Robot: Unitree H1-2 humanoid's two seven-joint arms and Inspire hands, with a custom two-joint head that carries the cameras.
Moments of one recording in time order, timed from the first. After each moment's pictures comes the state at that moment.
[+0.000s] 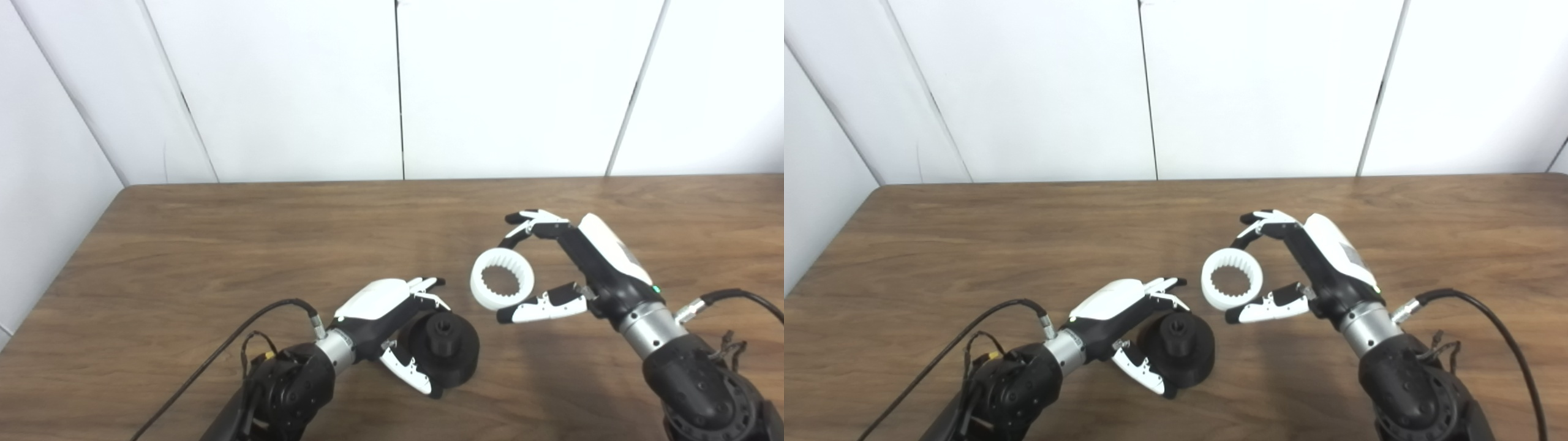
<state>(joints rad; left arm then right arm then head) -0.26 0.28 -0.45 -0.17 0.66 0.21 -0.45 -0.23 -0.30 0.22 -0.54 -0.56 0.43 0.35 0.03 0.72</state>
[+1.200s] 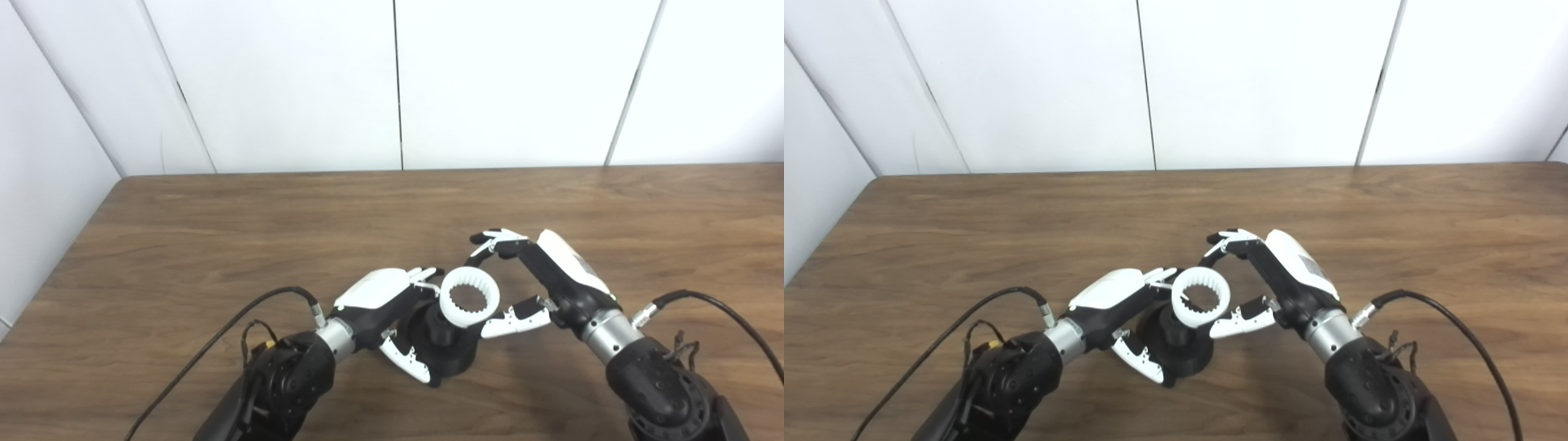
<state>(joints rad) -0.27 0.28 -0.44 -0.18 0.67 0.23 -0.48 -0.21 -0.25 0.30 -0.46 -0.56 0.41 0.35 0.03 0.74</state>
